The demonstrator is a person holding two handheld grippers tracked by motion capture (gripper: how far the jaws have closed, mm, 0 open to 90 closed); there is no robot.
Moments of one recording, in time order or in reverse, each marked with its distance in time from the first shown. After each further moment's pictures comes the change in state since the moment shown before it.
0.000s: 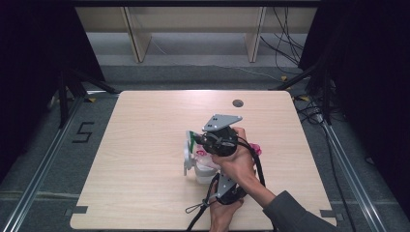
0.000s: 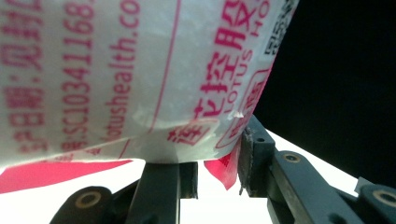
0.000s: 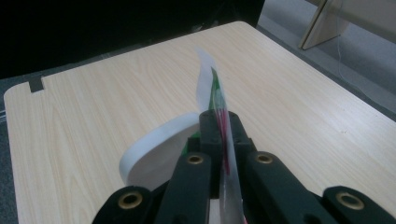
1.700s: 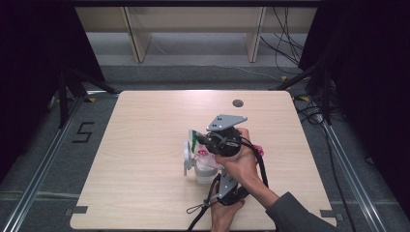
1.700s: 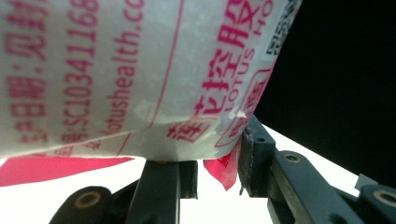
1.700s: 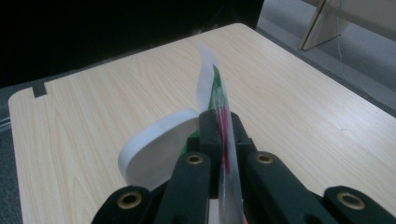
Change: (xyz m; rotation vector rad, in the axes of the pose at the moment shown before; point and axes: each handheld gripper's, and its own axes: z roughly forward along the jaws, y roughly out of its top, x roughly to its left) left arm 0.003 -0.002 -0.003 0.073 0.015 0.073; right arm -0.005 -0.005 -0.003 -0.022 0.015 0.012
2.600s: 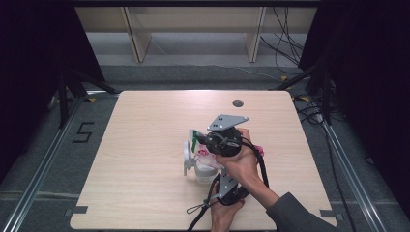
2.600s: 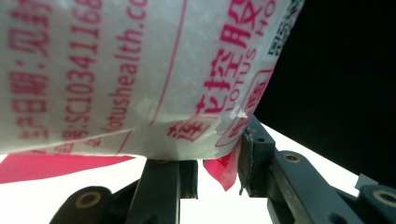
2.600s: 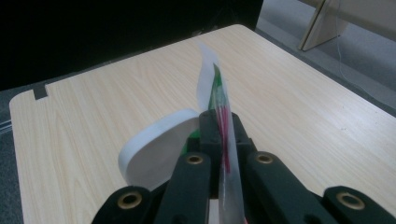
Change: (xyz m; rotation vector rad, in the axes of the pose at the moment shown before) left arm 0.000 0.000 0.000 0.004 0.001 -0.003; right arm -0.001 -0.001 -0.002 -0.001 0.002 0.010
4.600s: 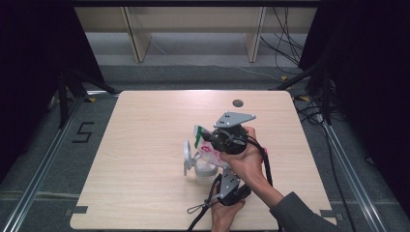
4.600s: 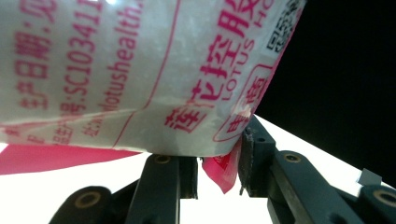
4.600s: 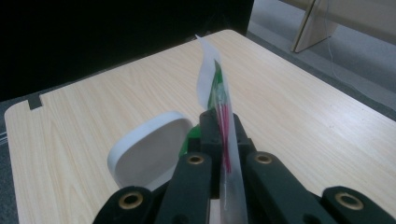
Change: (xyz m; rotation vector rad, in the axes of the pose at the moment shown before) left arm -0.001 -0.001 0.001 0.016 0.008 0.022; right arm -0.008 -0.001 -0.010 -0.024 -0.024 0.050
